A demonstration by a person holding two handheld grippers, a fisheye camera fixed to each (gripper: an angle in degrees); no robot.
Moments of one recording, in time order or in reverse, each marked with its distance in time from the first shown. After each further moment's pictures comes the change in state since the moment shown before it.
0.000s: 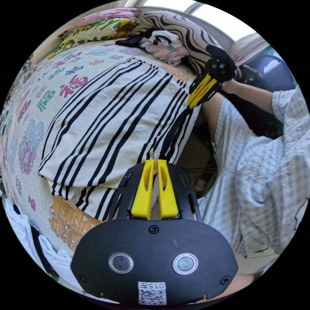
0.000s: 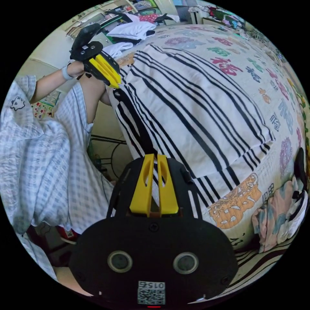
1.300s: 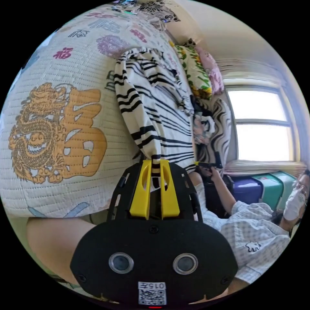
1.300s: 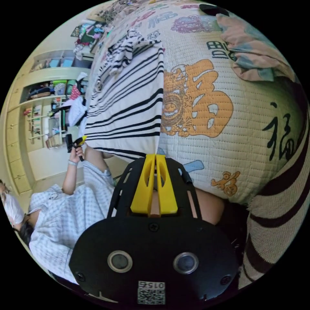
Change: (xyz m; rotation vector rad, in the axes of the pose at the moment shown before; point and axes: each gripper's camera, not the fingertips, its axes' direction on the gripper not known) left arm -0.236 0.212 -0.119 0.444 0.431 -0.833; right arm 0.213 0.196 -0.145 0.170 -0.390 0.834
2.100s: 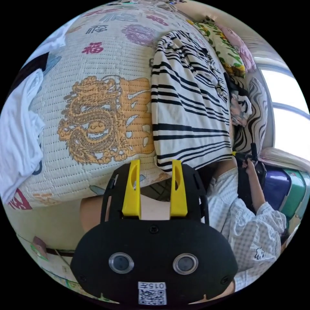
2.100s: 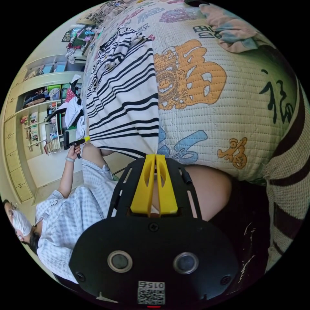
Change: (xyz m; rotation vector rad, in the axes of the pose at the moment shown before) left arm -0.043 -0.025 -0.071 -0.250 -0.360 -0.006; right arm 0.009 0.039 -0.062 -0.004 -0.046 0.082
